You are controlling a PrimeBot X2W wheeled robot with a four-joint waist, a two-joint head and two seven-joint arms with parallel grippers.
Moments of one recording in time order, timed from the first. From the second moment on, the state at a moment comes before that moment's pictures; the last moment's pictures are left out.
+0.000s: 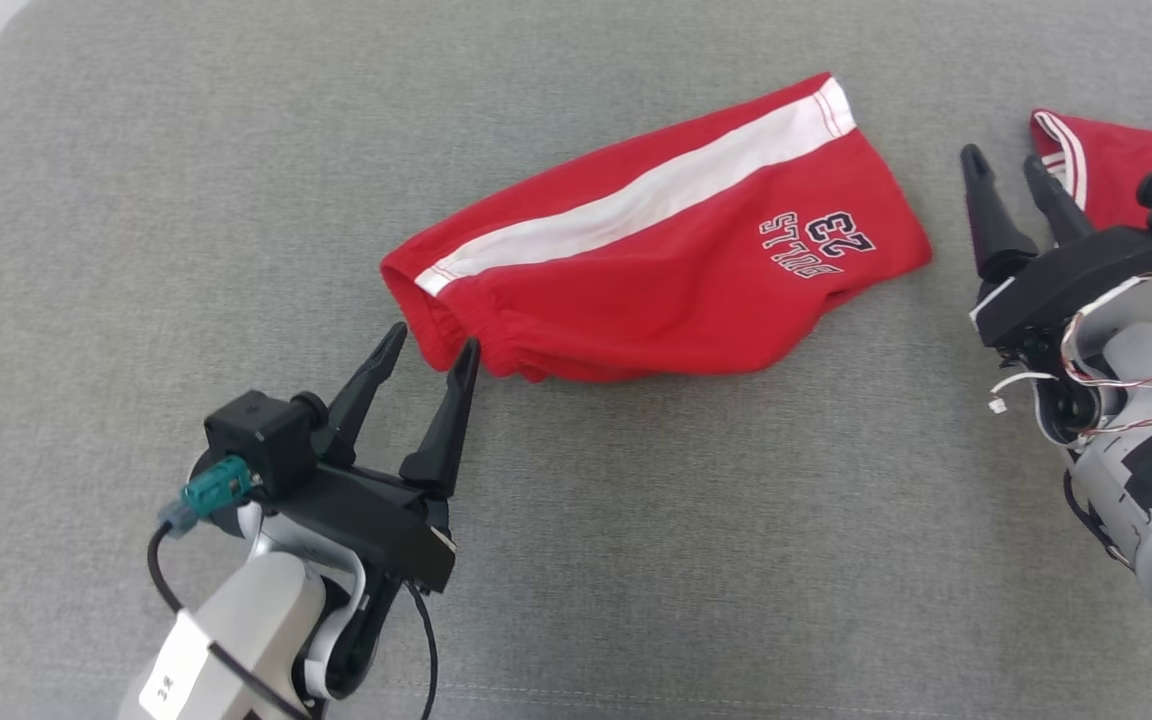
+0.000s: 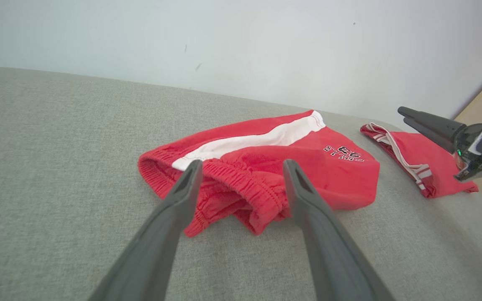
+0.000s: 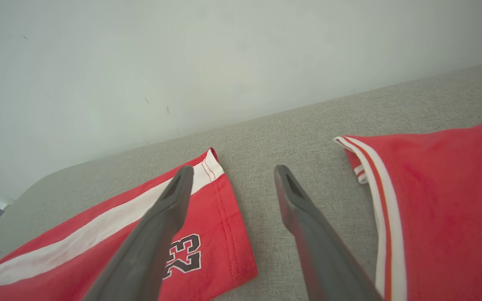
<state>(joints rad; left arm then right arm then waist) -0.53 0.30 -0.66 0.30 -0.84 0.04 -0.25 -1.01 -0.35 0.80 0.96 1.12 0.12 -0.24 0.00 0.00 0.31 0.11</state>
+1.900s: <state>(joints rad) -0.42 0.29 -0.53 0.07 -0.72 0.05 -0.25 -1.10 -0.25 0.74 1.19 1.32 0.12 0.18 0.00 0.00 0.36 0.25</state>
